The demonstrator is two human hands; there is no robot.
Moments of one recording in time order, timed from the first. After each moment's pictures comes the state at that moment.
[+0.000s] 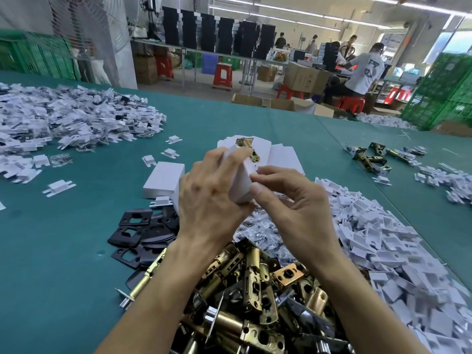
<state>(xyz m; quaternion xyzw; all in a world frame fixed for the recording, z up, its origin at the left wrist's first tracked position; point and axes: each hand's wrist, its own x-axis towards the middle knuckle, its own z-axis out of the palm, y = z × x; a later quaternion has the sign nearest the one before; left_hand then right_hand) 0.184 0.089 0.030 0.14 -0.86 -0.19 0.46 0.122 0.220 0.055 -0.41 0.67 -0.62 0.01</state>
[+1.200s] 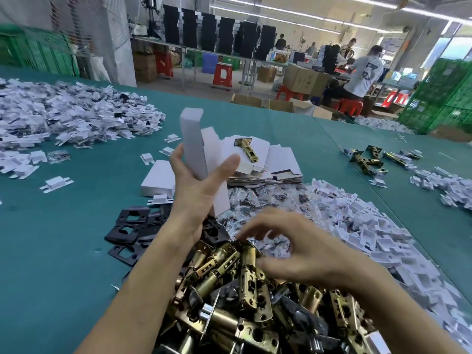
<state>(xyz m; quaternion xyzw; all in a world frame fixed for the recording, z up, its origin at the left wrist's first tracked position) 0.178 0.072 0.030 0.20 -0.56 -0.72 0.36 0.103 0.253 0.053 -0.62 0.73 -0.24 0.16</state>
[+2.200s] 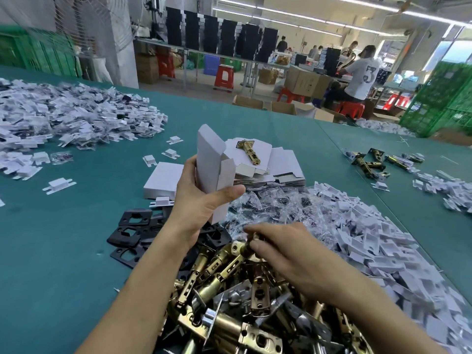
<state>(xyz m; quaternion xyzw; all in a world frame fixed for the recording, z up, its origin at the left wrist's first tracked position) 0.172 0.052 0.001 0.13 -0.59 -0.71 0.36 0.112 0.249 0.039 -0.55 0.80 -0.20 0.13</state>
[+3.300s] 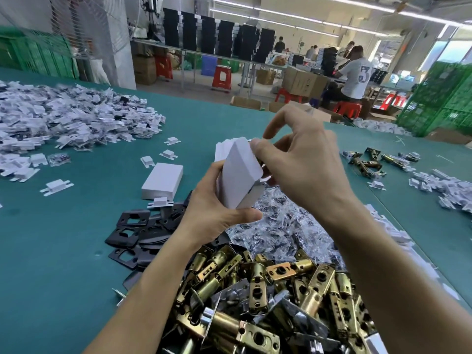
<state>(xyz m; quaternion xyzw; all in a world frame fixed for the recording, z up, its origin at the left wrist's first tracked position) 0.176 0.072 0.008 0.06 -0.71 -0.63 0.31 0.110 0.200 0.127 -0.42 0.78 -0.45 -0.09</state>
